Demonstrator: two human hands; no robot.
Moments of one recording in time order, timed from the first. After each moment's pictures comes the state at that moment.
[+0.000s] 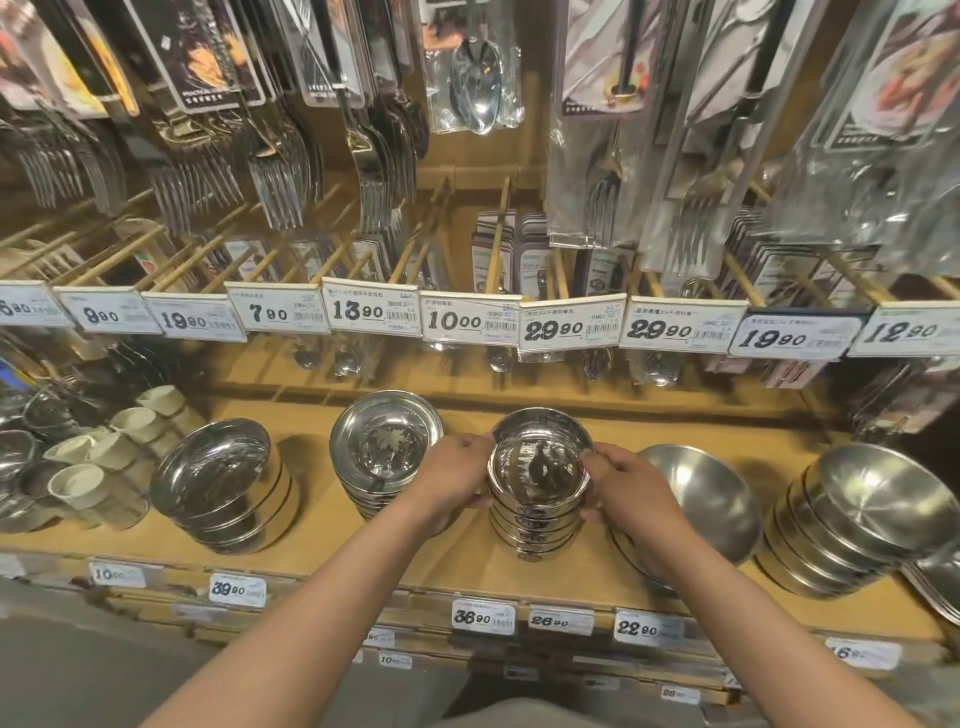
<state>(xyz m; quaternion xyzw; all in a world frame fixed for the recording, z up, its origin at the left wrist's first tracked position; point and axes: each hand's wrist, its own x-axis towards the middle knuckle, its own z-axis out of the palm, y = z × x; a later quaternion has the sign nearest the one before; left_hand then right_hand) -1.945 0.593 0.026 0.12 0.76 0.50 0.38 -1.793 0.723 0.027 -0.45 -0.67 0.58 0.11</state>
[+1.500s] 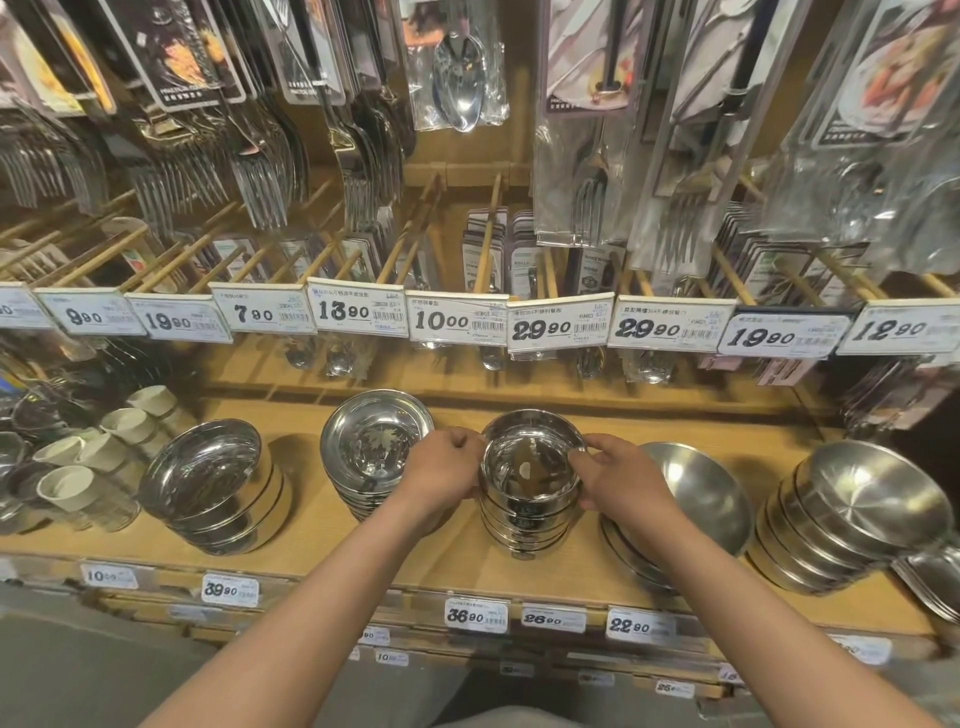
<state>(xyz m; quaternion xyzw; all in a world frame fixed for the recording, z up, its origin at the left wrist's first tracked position) -1.943 0.594 0.029 0.13 0.81 0.49 0.30 -1.799 0.736 0.021 -0.45 -0.73 0.51 0.10</state>
